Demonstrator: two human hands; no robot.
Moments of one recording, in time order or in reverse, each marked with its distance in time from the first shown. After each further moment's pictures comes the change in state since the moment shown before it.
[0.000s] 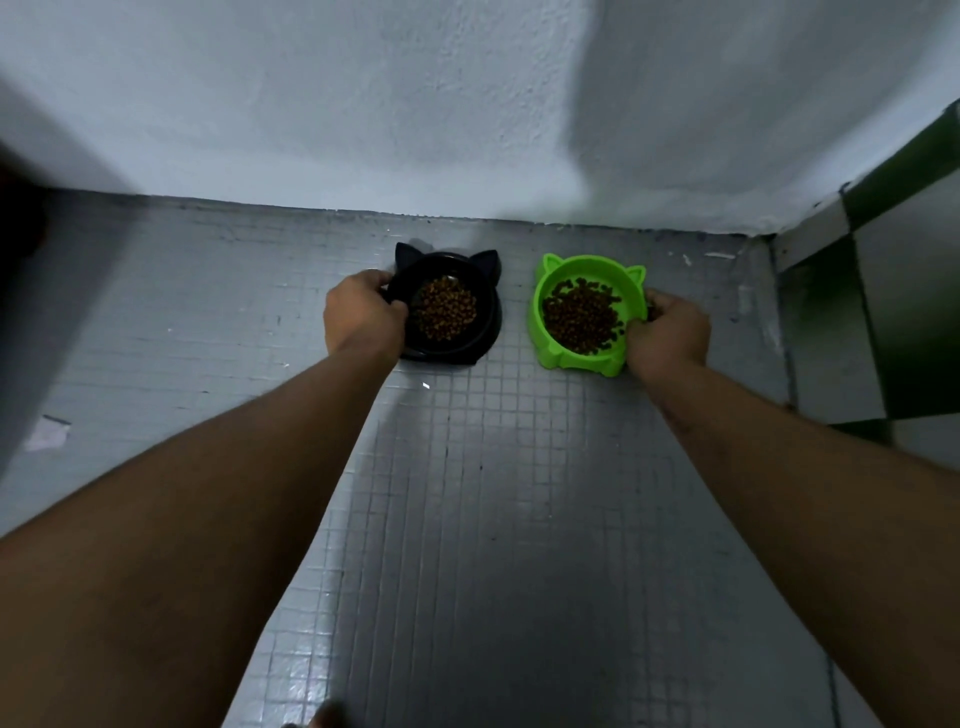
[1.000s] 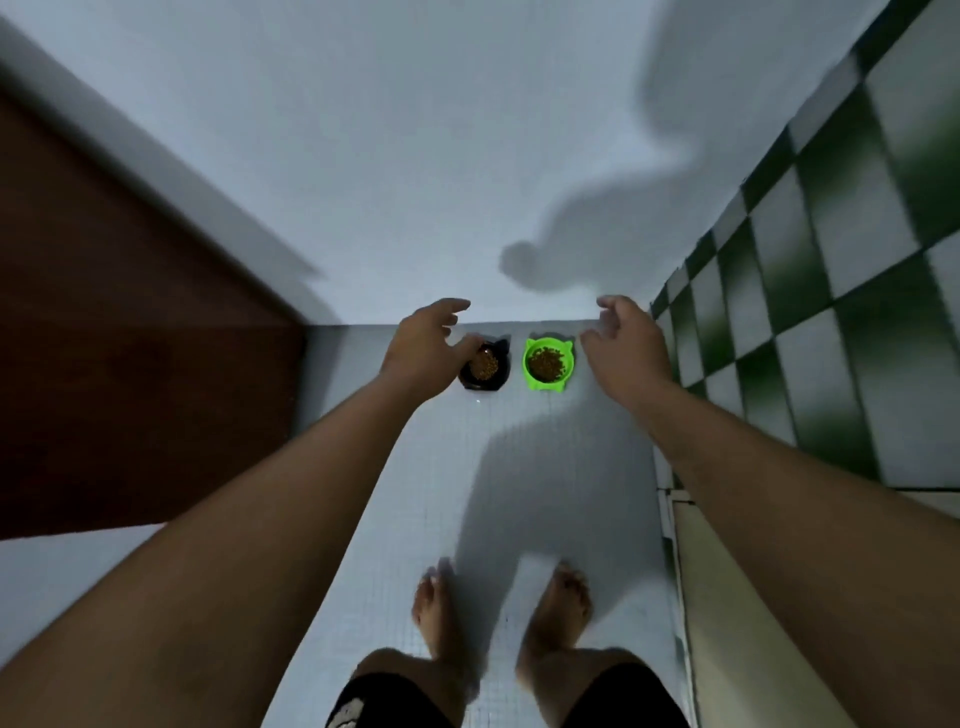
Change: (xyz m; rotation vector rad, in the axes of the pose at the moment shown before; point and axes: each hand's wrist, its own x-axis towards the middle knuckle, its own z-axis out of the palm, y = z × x) left_hand -0.264 0.295 -0.436 0.008 -0.338 0.287; right_hand -0.254 -0.325 -0.420 0.121 -0.196 -0.100
